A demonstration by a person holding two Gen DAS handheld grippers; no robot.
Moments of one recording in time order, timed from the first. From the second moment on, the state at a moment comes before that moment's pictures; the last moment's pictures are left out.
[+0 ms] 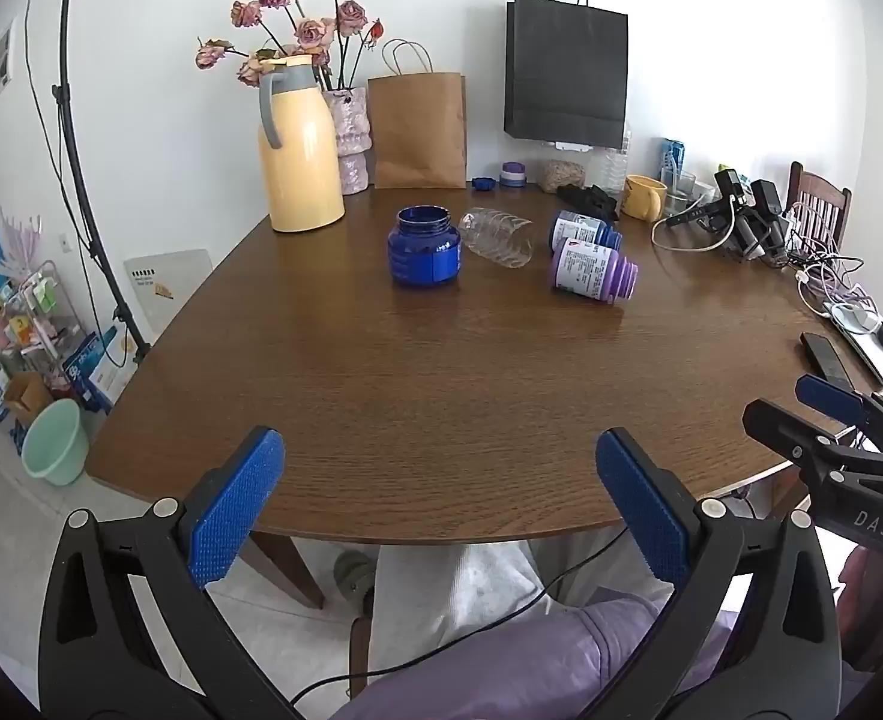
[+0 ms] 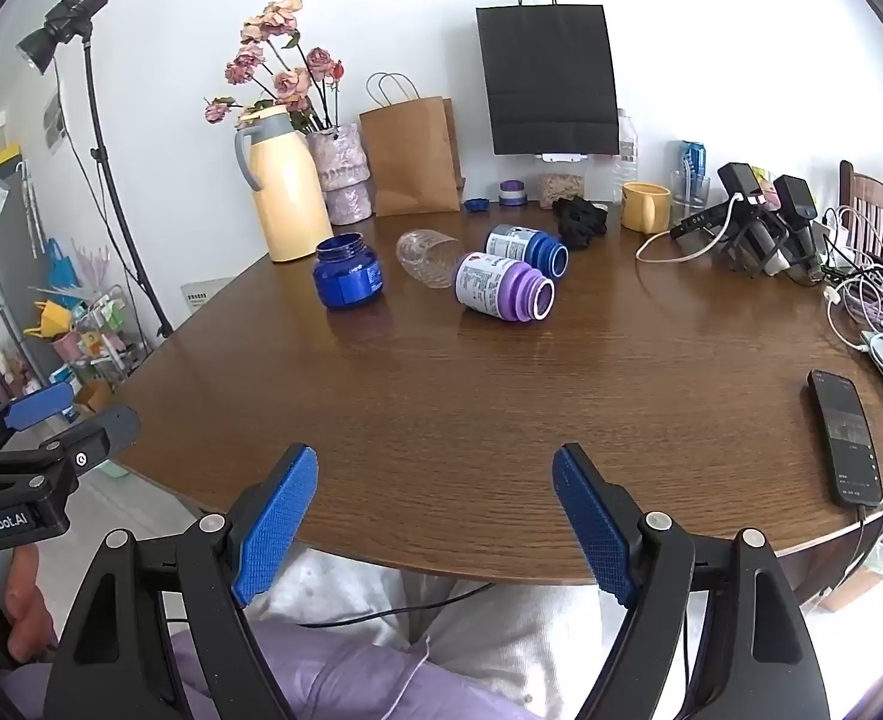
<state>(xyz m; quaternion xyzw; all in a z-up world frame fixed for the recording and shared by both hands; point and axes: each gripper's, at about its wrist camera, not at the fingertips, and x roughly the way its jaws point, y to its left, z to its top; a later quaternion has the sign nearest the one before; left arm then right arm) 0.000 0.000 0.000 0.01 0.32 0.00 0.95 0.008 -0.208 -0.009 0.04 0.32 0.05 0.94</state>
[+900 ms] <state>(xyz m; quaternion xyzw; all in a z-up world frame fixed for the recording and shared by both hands) -0.001 -0.007 -0.009 0.01 0.32 0.00 0.95 0.000 -0.204 -0.007 0.05 0.32 0.06 0.95</state>
